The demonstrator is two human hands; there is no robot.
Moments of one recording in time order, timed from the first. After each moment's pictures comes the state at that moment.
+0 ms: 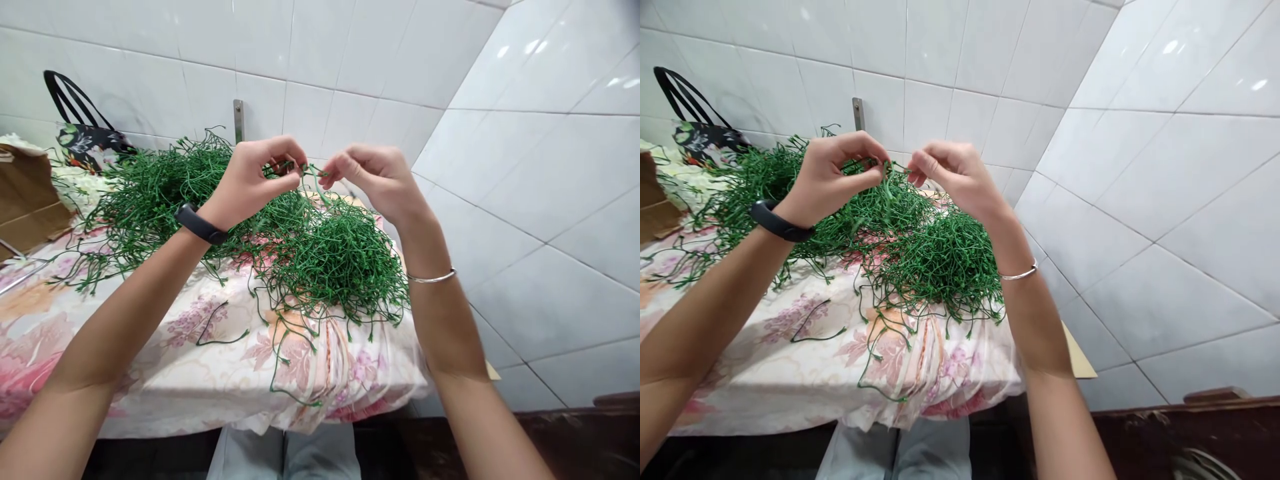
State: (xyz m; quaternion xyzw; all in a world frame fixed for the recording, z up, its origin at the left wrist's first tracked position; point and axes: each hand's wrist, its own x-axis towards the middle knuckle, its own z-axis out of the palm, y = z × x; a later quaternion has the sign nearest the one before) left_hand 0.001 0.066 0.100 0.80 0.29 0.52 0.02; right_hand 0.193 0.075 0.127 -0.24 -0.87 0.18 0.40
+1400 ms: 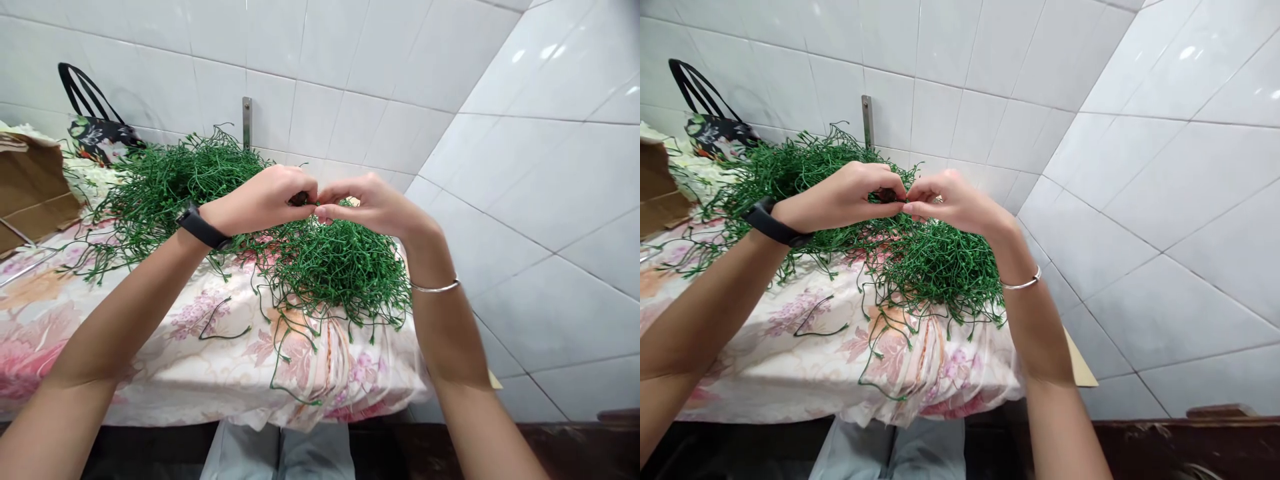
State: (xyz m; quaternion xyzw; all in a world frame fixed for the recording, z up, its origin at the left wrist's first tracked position) left_hand 0.003 0.057 0.102 0.89 0.31 0.31 -0.09; right_hand 0.190 0.070 0.125 -0.24 -0.95 0.11 0.19
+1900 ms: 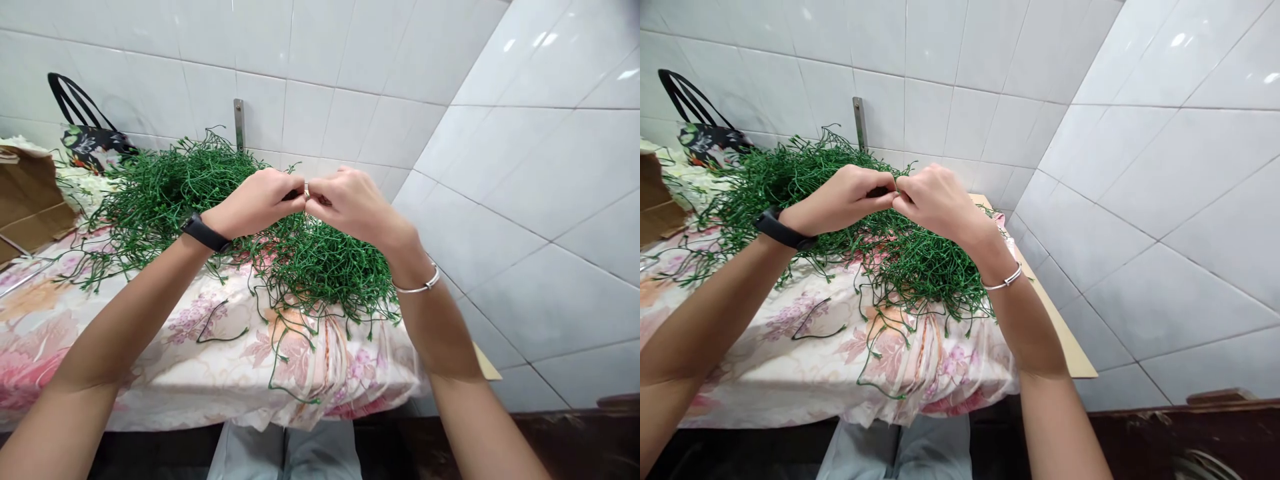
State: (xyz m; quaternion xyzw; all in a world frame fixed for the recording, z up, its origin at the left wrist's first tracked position) left_hand 0.009 0.065 0.095 0.87 0.36 0.31 -0.10; right_hand 0.175 0.069 0.112 -0.32 -0.91 -0.19 0.21
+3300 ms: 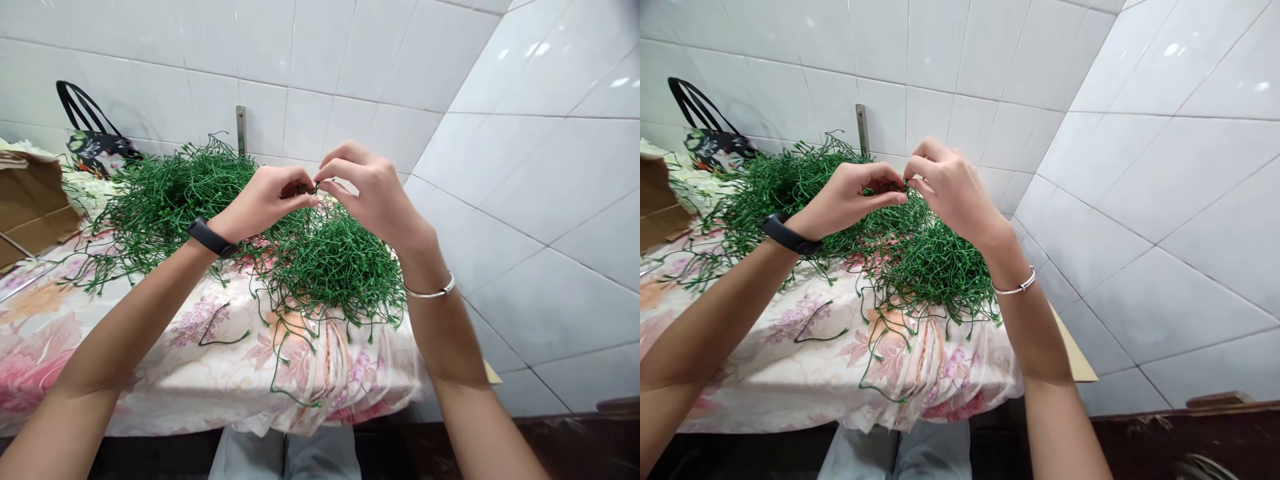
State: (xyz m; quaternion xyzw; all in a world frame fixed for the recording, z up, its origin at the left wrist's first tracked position) left_hand 0.012 0.060 0.096 0.84 0.33 0.42 0.02; right_hand 0.189 0.063 0.126 -0.29 -0.90 -0.12 0.31
